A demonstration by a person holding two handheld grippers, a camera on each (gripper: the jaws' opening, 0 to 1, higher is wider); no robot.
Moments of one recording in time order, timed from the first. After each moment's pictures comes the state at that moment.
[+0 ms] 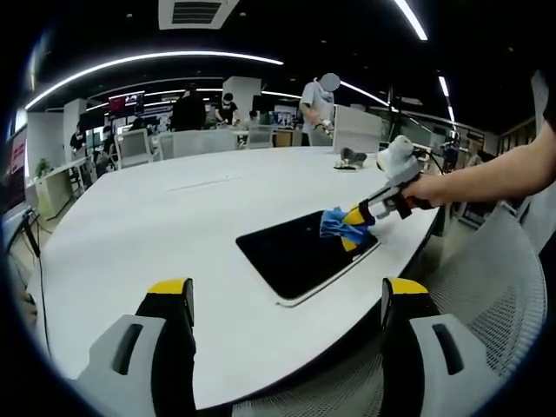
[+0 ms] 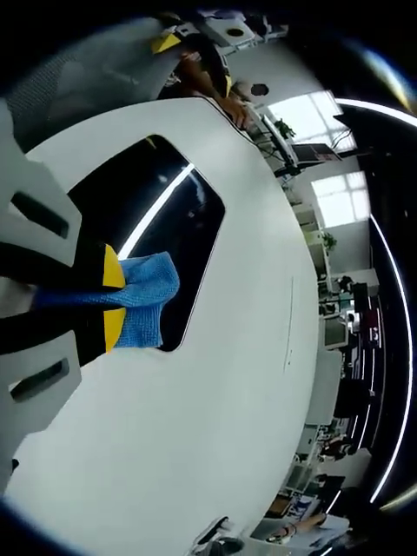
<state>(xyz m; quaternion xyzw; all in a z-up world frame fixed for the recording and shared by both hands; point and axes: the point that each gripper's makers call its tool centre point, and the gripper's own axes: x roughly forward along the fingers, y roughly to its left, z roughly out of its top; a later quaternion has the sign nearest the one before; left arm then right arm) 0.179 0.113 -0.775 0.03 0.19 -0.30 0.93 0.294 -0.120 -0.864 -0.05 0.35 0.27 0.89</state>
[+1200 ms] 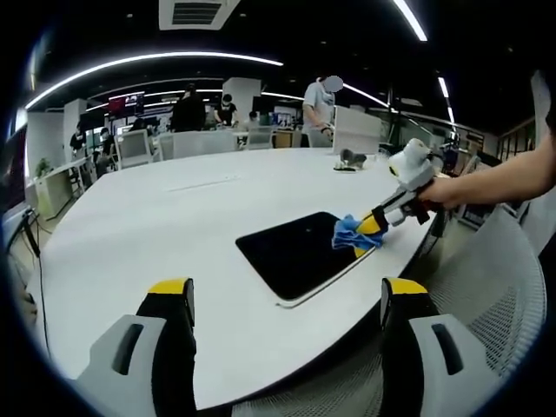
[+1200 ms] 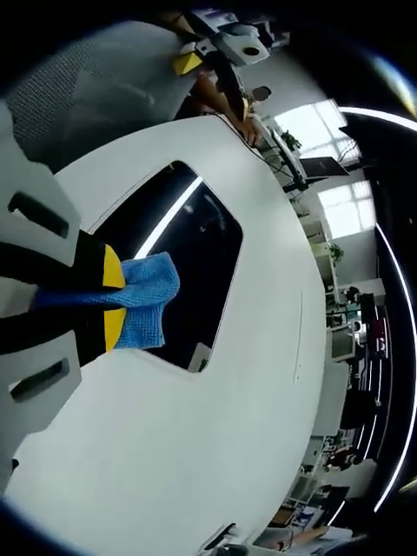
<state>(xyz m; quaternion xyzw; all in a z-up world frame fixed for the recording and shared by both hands) 0.179 0.112 -0.774 0.03 0.18 -0.30 0.93 0.249 -0.116 -0.863 -0.06 0.37 0.31 0.87</state>
